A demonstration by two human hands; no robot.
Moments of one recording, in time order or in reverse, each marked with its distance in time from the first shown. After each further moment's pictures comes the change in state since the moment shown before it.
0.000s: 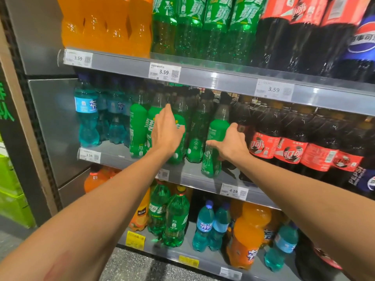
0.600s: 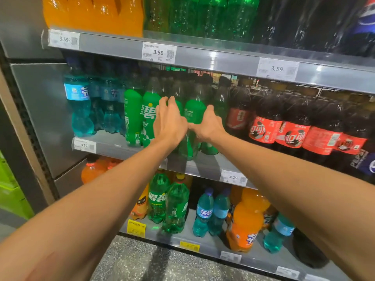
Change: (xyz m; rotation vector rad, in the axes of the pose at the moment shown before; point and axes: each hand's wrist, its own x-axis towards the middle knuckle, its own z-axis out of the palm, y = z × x) left_hand -0.012 0.005 0.012 0.023 -0.075 -0.019; right_hand 0.009 -0.035 0.037 0.089 -0.109 -0.002
